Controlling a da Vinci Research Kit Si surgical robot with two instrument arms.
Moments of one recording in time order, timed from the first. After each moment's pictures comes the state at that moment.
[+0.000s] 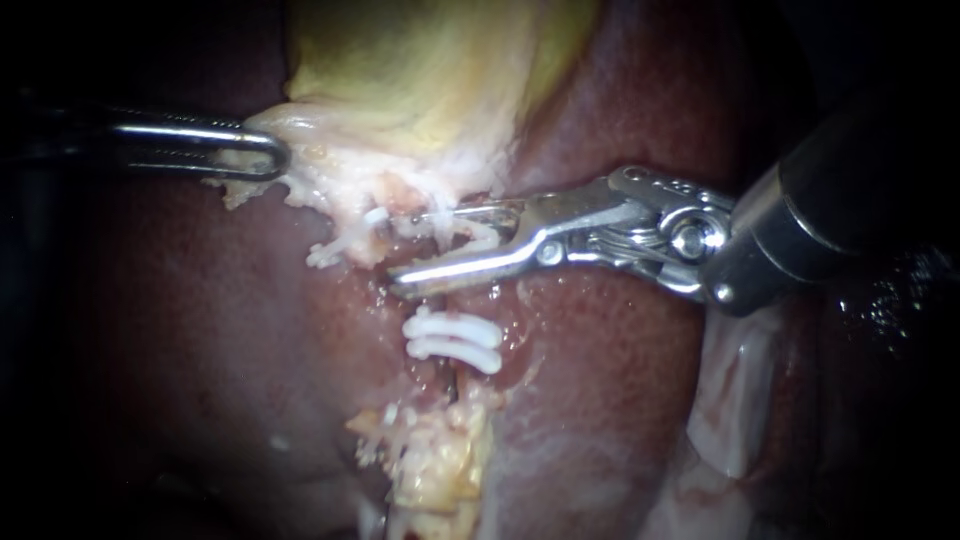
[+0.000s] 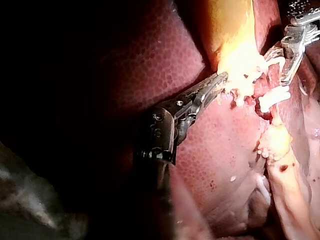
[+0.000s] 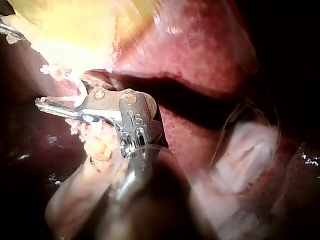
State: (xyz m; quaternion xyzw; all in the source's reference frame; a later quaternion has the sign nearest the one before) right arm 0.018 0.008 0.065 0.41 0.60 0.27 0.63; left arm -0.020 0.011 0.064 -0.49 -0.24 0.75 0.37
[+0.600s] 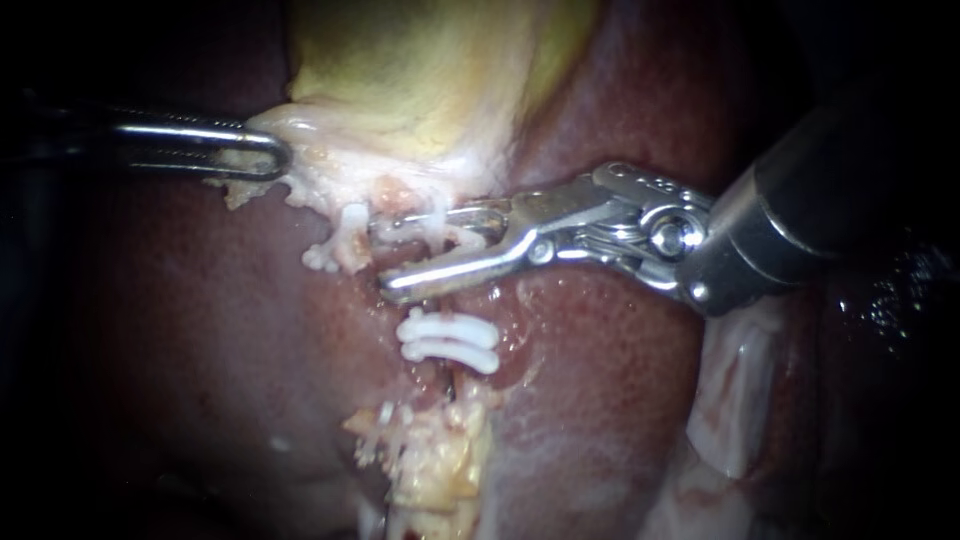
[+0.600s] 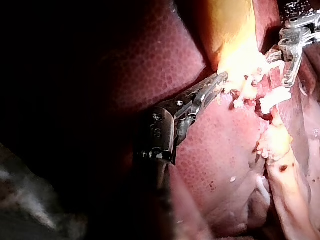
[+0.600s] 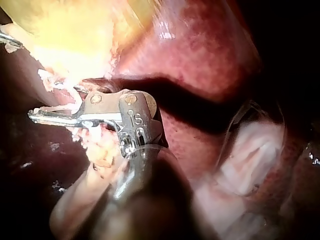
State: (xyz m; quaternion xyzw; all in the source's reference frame) right arm 0.019 0.008 0.067 0.45 0.62 0.23 0.59; left arm -0.020 0.011 0.064 -0.49 -0.24 0.75 0.37
